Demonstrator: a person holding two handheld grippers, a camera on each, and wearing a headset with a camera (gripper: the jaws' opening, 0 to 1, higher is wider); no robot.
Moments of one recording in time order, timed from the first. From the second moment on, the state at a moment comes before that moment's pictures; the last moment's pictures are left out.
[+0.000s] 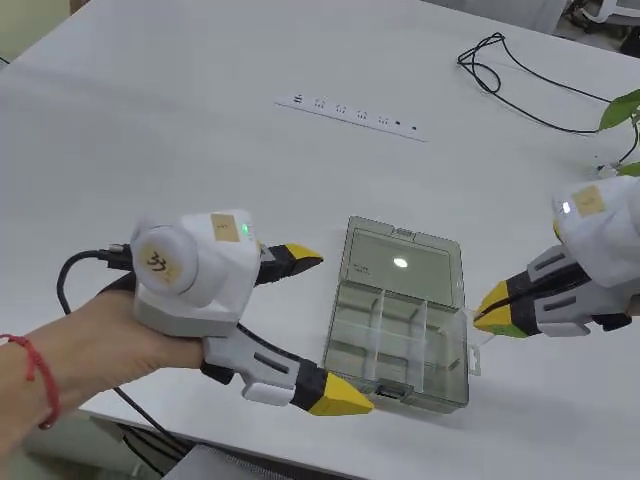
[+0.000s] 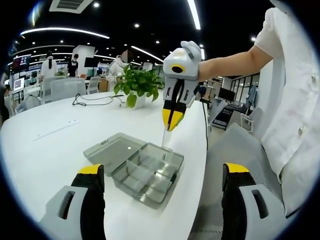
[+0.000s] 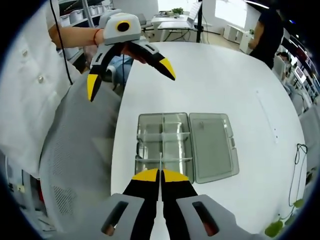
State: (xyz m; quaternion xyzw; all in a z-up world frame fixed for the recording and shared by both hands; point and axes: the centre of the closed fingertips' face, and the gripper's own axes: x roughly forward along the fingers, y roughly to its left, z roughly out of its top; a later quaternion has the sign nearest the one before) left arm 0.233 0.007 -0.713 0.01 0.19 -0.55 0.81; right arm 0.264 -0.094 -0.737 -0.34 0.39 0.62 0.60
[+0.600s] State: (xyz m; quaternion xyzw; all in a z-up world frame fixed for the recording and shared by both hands) left arm 0.232 0.009 -0.715 0.01 0.19 -0.54 0.82; right arm 0.270 -0.098 -0.764 -0.35 0.40 0.61 0.59
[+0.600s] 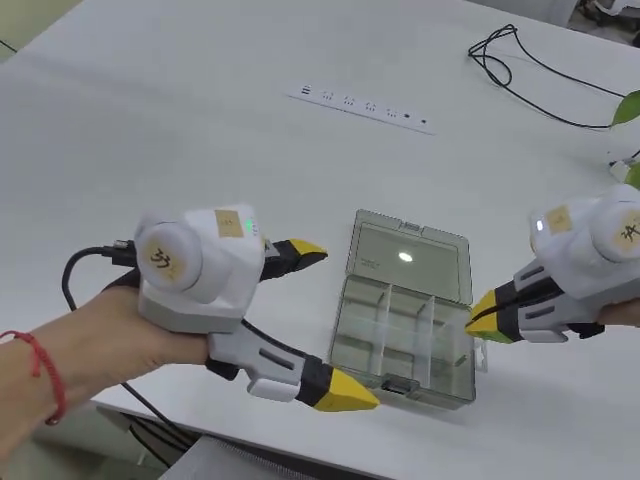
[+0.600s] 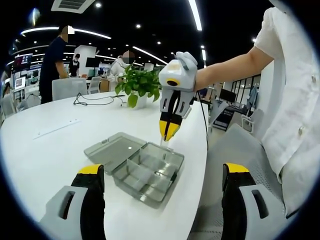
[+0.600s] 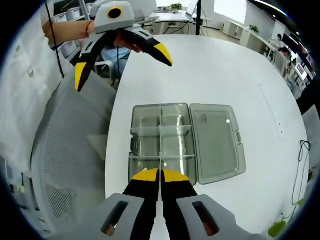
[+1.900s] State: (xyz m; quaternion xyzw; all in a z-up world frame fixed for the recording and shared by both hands) left arm 0.230 0.009 -0.717 0.00 0.19 -0.54 0.82; right arm 0.272 -0.100 -0.769 -0.36 0.40 0.61 0.58
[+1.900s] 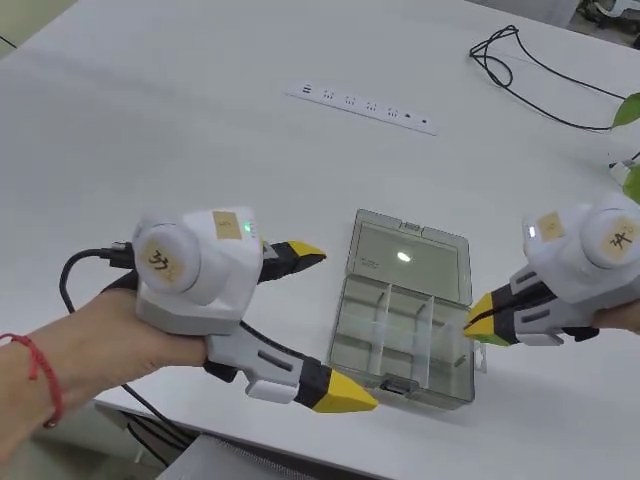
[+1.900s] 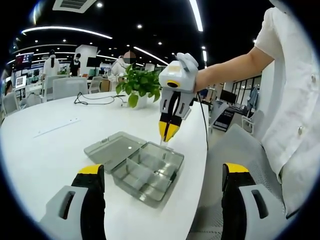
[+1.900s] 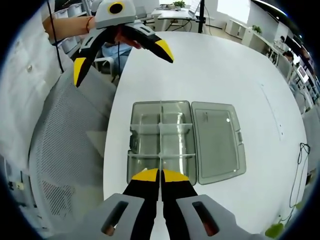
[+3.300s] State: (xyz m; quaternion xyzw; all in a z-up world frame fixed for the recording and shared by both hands) left arm 0.229 0.011 -0.718 0.00 0.20 -0.54 0.82; right arm 0.271 -0.099 -0.799 -0.35 0.37 0.62 0.59
